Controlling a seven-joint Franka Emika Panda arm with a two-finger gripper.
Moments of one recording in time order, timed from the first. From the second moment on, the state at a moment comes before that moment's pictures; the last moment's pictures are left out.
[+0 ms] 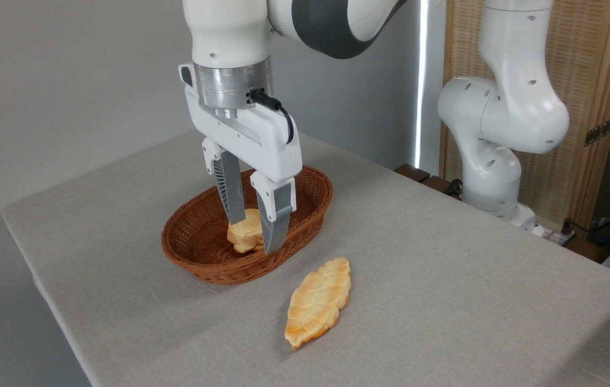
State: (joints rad) arm -0.02 -0.09 0.00 -1.90 -0.07 1.87 0.79
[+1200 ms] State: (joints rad) arm -0.16 -0.09 -0.01 -1.94 -0.07 1.86 0.69
